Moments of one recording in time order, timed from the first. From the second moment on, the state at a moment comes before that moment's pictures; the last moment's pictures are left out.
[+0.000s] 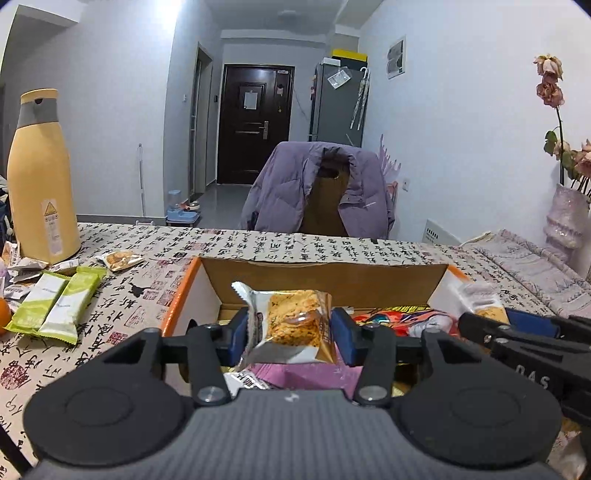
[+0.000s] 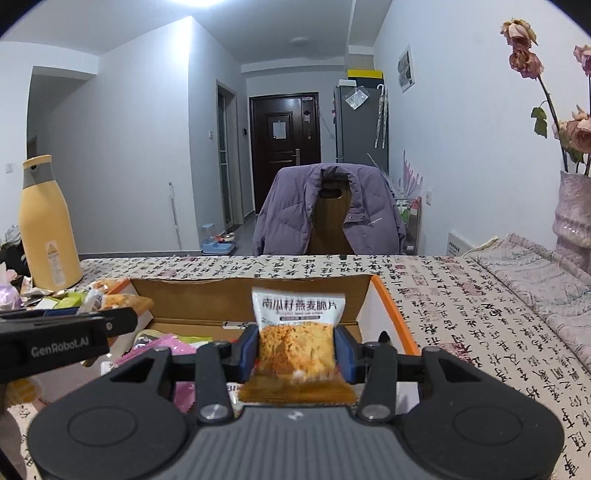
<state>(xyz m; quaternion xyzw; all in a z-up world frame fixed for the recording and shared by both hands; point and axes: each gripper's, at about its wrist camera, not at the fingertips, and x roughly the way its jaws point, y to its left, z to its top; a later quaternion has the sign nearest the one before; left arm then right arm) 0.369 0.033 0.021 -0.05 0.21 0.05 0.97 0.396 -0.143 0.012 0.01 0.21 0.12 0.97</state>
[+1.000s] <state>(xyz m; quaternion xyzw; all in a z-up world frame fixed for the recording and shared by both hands) 0.341 0.033 0.044 -0.05 0.21 0.05 0.98 0.369 -0.173 0.046 0.07 0.20 0.13 0.97</state>
